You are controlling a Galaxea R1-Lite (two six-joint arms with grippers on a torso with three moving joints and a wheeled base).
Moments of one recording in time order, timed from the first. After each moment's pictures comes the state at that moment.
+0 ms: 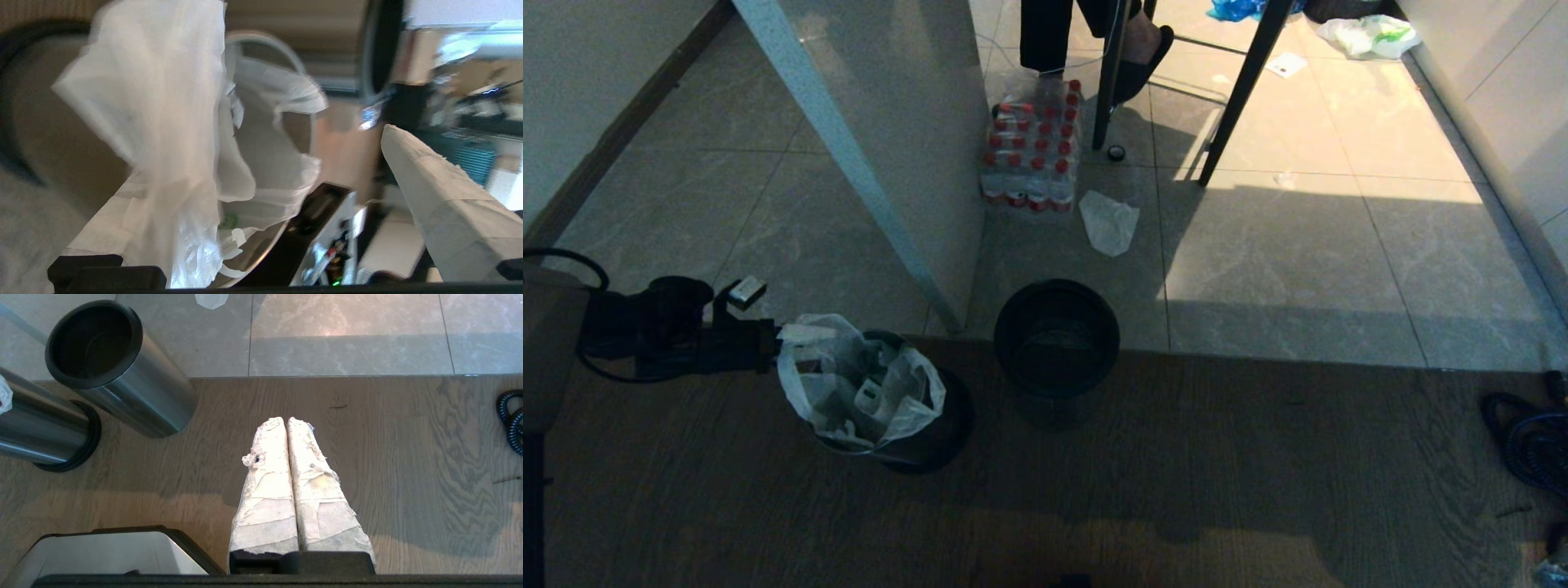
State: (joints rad) left arm 0.38 2.41 -1.74 0.33 -1.14 0.21; right arm 0.00 0.00 0.00 -0.01 -0.01 0.06
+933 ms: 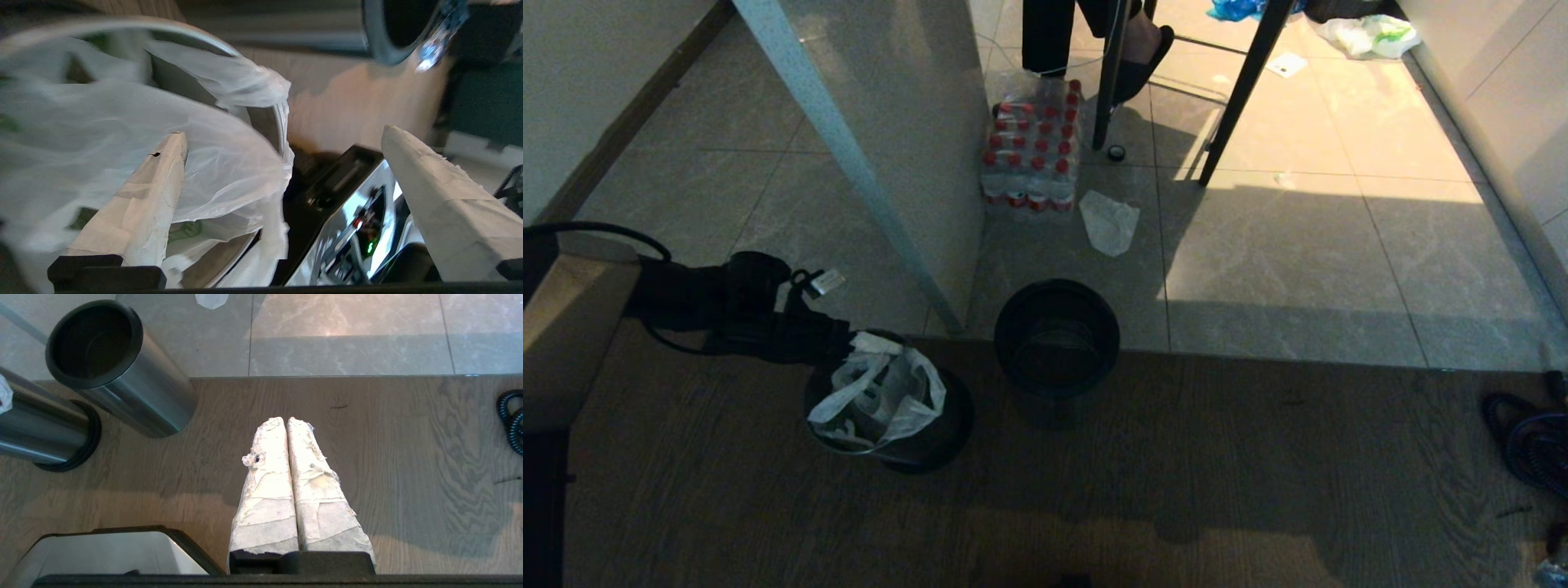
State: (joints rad) left arm 0.15 2.29 -1.65 0.37 -0.85 0.28; right arm 0.00 0.00 0.00 -0.01 -0.01 0.06
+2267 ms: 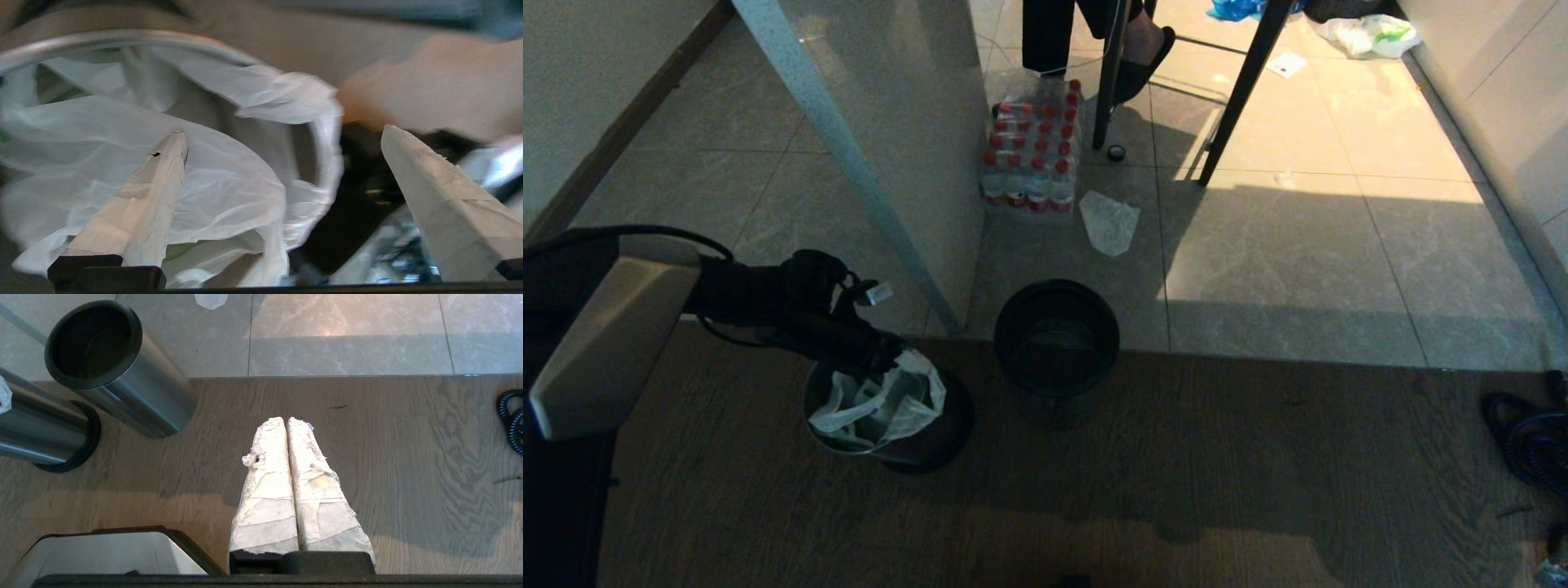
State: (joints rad) left arm 0.01 2.32 -1.68 0.37 -0.50 0.30; right arm 0.00 0.00 0.00 -0.01 -0.01 0.06
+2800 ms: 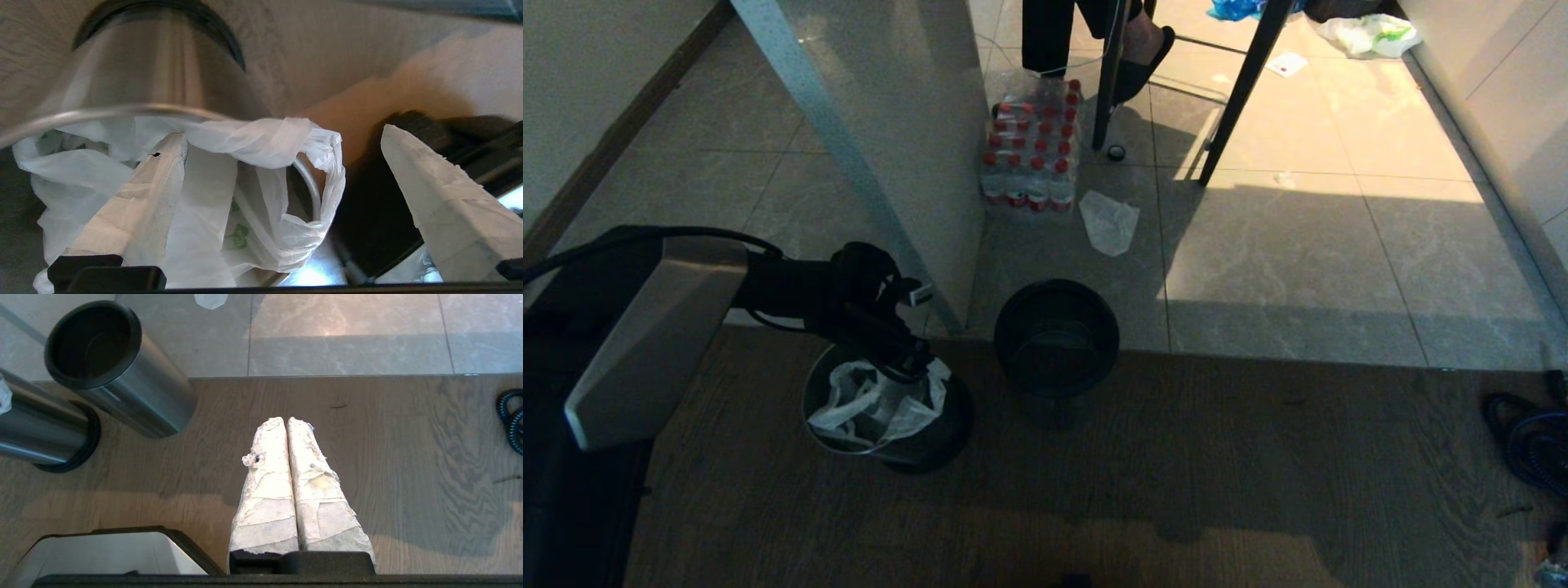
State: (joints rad) left arm -0.12 2.33 -1.73 0.38 -0.23 0.35; right arm 0.00 0.00 0.00 -0.01 -0.01 0.06
